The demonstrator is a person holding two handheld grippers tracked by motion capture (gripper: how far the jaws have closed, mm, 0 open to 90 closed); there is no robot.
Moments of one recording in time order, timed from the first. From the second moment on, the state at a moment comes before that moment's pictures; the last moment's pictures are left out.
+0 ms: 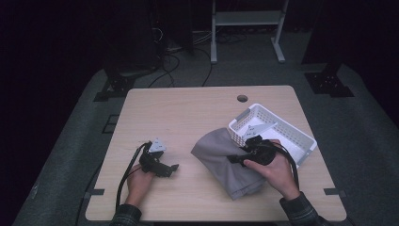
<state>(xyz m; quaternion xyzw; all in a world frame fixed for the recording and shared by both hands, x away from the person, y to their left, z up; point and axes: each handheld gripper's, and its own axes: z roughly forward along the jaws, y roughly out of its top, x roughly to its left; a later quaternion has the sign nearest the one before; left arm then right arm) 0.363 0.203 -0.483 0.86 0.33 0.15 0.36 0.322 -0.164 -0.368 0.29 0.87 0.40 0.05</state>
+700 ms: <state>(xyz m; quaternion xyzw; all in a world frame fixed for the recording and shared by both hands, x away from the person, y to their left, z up) 0.363 0.203 -0.484 0.86 0.33 0.15 0.36 0.338 -0.188 -0.334 0.31 0.85 0.41 0.08</state>
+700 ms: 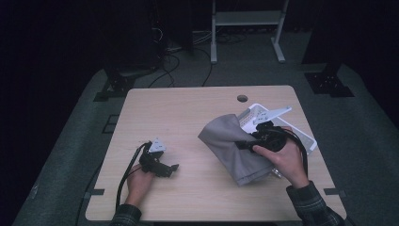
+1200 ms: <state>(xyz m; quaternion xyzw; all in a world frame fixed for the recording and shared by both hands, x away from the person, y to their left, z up) 0.363 0.203 -0.484 0.86 0.33 0.15 0.36 0.350 -0.209 -0.318 0.33 0.85 0.41 0.10</state>
